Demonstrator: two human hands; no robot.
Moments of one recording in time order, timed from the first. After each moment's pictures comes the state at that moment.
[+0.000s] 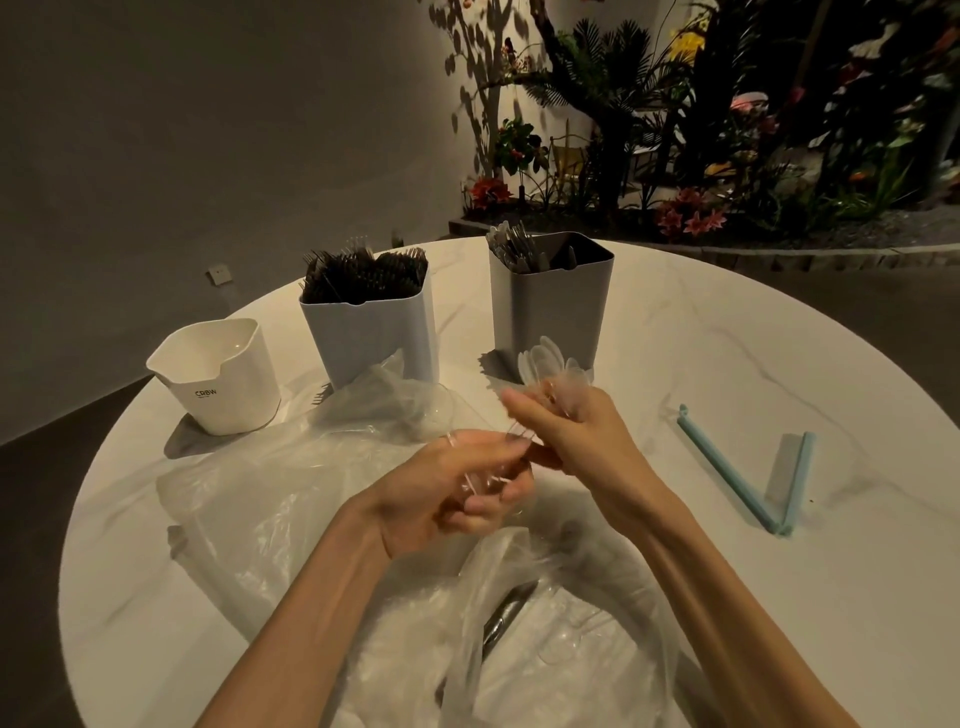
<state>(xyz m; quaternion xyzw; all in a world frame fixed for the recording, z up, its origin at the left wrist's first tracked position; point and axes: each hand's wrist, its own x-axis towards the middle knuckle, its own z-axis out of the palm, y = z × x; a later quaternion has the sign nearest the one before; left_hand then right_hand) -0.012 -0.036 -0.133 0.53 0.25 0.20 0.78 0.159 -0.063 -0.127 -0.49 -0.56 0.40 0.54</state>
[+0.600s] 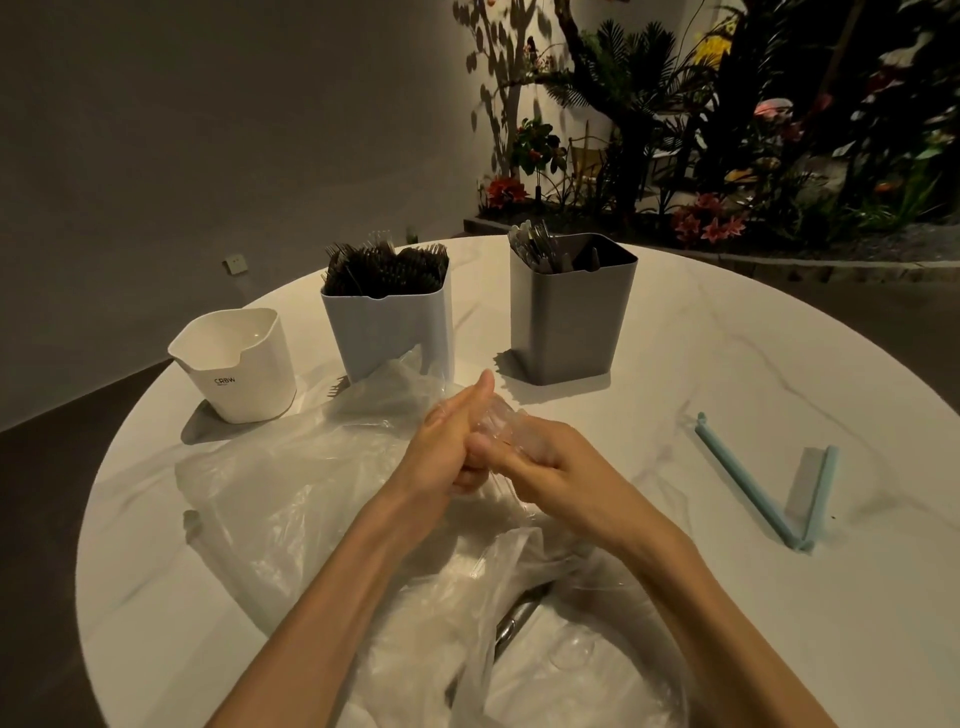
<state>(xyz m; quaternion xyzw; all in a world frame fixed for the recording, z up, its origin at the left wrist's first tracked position) -0.002 -0.028 -0.140 0.51 0.41 0.42 0.62 0.140 -0.071 -0.134 -0.44 -0.71 0.39 0.39</state>
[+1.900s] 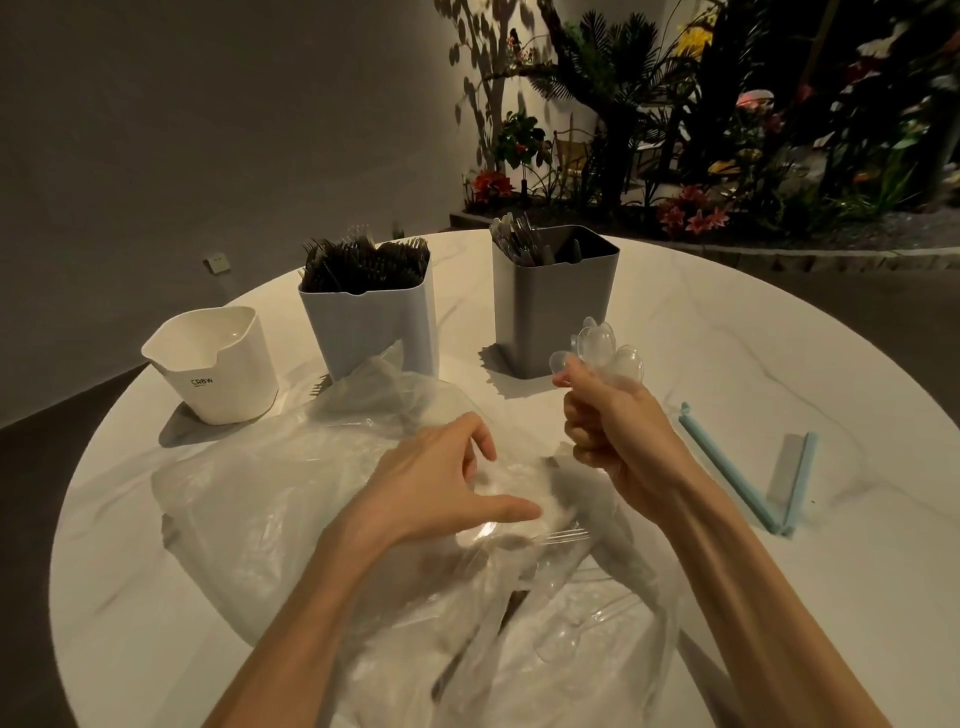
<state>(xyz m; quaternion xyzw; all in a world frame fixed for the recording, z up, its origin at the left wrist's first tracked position) -0.014 -0.041 -0.136 0.81 0.52 0.13 0.25 0.183 -0.058 -0.123 -0.52 -0.41 0.53 0.53</state>
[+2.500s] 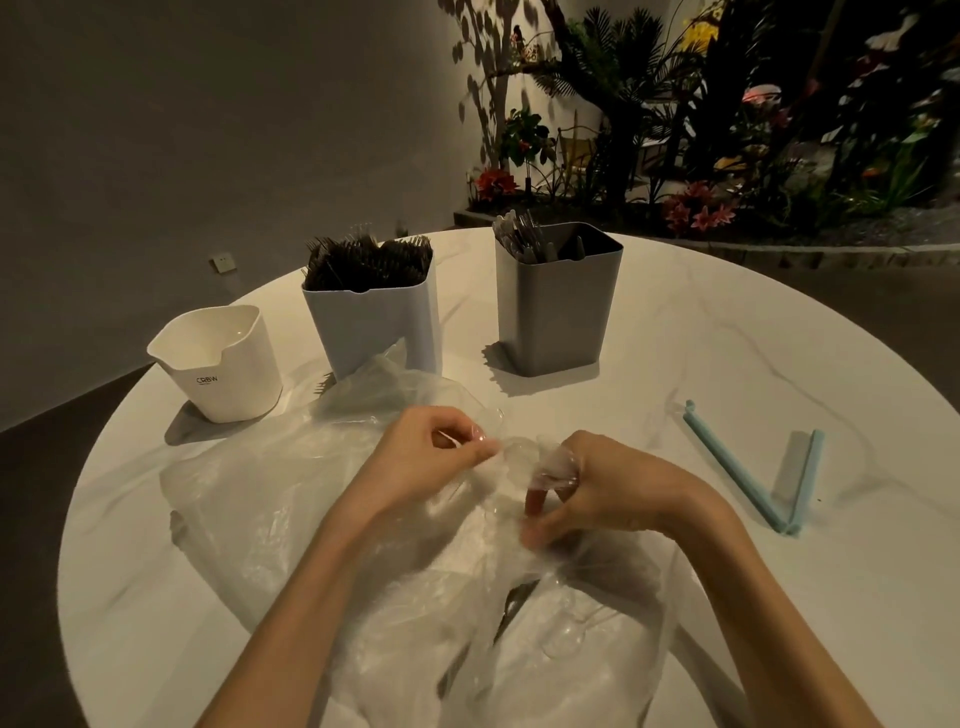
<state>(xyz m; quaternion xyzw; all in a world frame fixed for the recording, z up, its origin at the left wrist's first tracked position) -0.022 -0.022 -0.148 0.70 0.51 0.30 0.41 0.190 -0.063 -0.145 -0.60 -0.71 0.36 0.11</state>
